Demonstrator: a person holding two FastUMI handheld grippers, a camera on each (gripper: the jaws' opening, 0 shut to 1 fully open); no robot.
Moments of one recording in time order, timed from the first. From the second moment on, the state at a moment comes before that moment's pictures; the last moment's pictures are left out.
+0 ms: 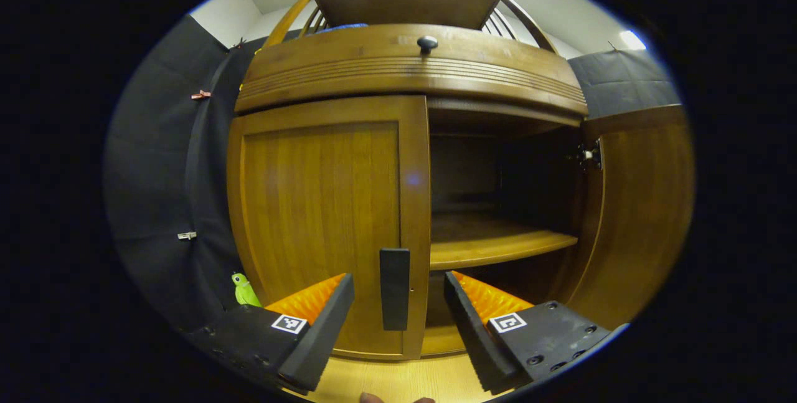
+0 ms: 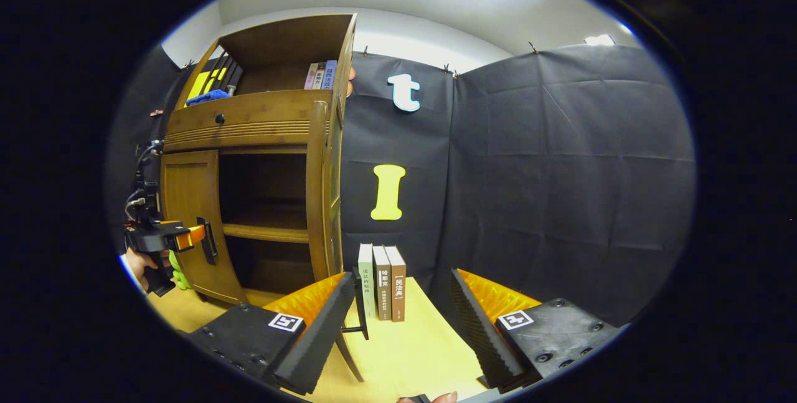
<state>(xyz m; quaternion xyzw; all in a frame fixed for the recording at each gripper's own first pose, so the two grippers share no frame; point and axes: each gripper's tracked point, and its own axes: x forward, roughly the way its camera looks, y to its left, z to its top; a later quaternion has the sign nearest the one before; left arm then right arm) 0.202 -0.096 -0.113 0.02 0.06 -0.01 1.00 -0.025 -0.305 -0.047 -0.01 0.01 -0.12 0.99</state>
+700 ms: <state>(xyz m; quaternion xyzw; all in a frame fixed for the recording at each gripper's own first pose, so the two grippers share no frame) 0.250 -0.085 -0.154 0.00 0.11 0.00 0.99 -0.029 -0.318 -0.050 -0.01 0.01 -0.14 0.99</state>
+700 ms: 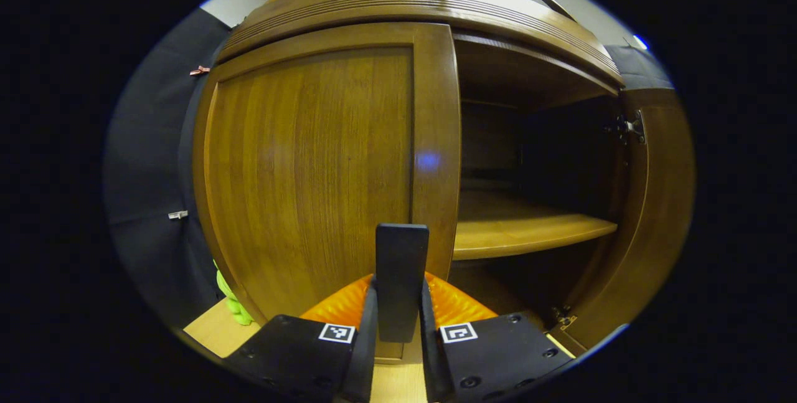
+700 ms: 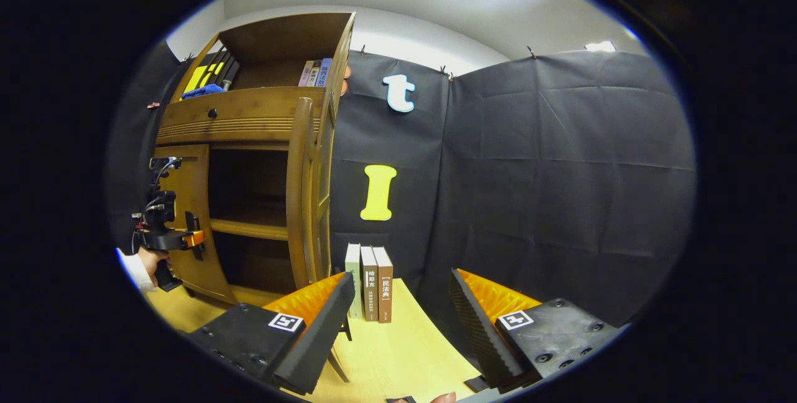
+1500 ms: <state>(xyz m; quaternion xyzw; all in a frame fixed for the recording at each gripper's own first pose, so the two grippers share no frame) 0.147 -0.050 -0.148 0.00 0.12 -0.04 0.99 -0.054 -0.217 -0.030 -0.01 -0.01 -0.09 1.00</state>
